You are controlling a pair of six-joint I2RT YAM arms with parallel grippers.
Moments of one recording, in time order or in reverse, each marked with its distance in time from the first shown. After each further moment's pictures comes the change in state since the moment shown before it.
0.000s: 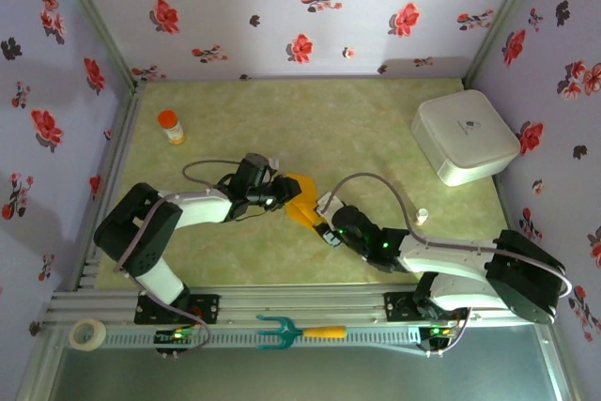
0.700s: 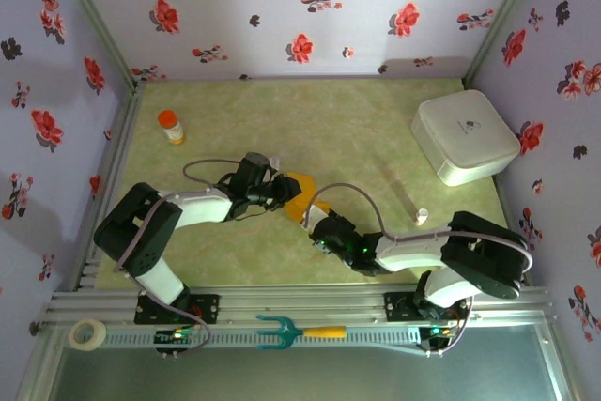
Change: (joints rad) left arm 0.000 0.000 0.008 -0.007 0.008 0.003; right arm 0.088 0.257 0.029 0.109 0.172 -0.102
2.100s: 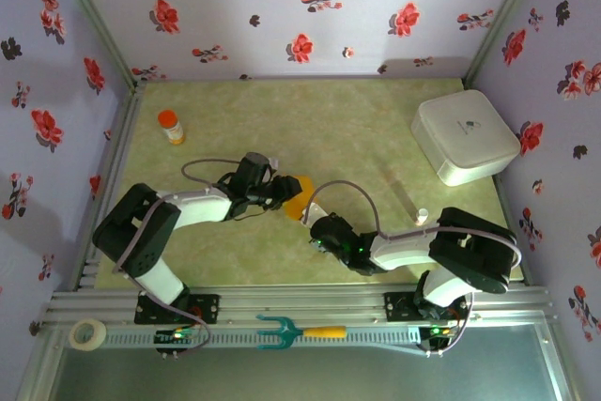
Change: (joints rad) left arm 0.002 -0.017 0.005 -0.051 -0.031 0.017; right arm -0.007 0.055 0.008 0.060 -0.020 0.103
